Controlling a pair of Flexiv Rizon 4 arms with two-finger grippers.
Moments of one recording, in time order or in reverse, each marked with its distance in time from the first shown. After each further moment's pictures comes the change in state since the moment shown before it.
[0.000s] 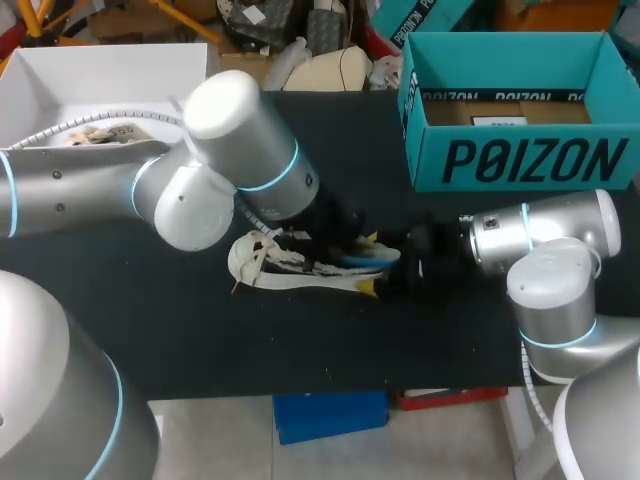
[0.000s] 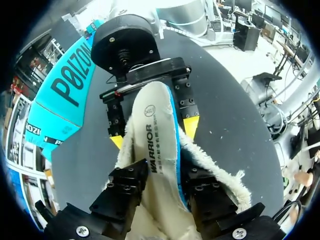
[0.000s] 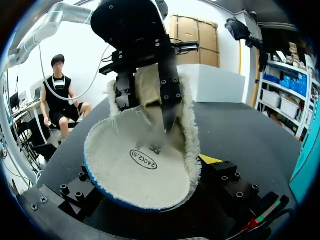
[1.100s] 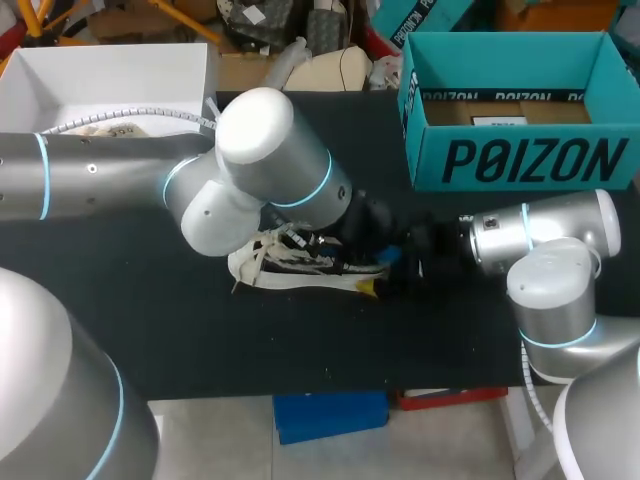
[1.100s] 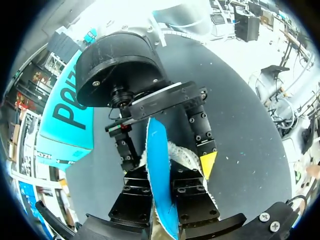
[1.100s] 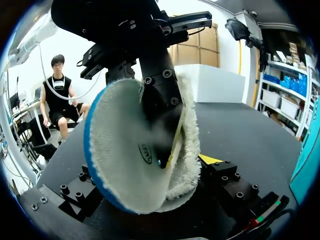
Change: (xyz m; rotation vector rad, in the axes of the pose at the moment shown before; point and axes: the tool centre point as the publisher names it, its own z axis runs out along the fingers) left arm -0.019 -0.043 0.010 -0.017 -0.103 0.084; right arm 0.000 0.000 0.000 0.000 0.000 0.000
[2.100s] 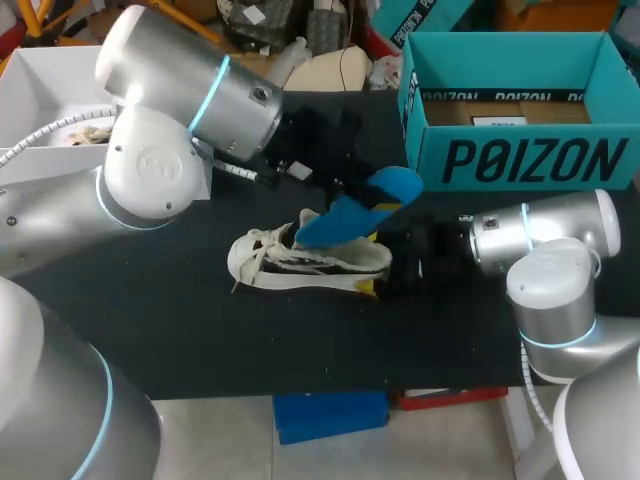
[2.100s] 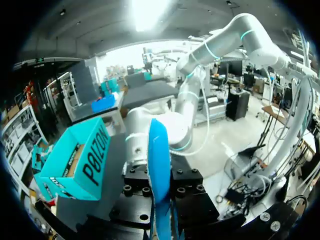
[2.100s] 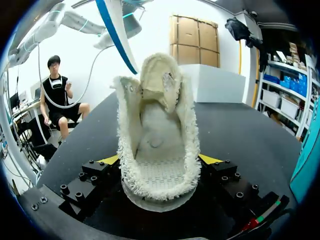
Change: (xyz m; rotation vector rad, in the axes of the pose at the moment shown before) left arm -0.013 -0.113 -0.189 0.662 0.098 -0.223; right arm 0.000 0.000 0.000 0.000 0.000 0.000
